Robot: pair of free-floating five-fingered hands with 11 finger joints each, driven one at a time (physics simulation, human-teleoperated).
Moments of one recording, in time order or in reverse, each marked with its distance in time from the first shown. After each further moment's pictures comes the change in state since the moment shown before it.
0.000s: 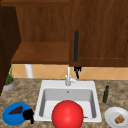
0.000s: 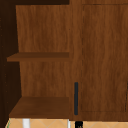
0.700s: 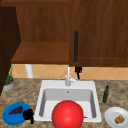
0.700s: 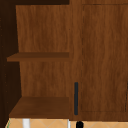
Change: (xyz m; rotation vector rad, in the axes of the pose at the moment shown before) left hand 0.000 0.000 0.000 0.000 0.000 0.000; right hand -0.012 -0.011 -0.100 0.072 -0.006 0.008
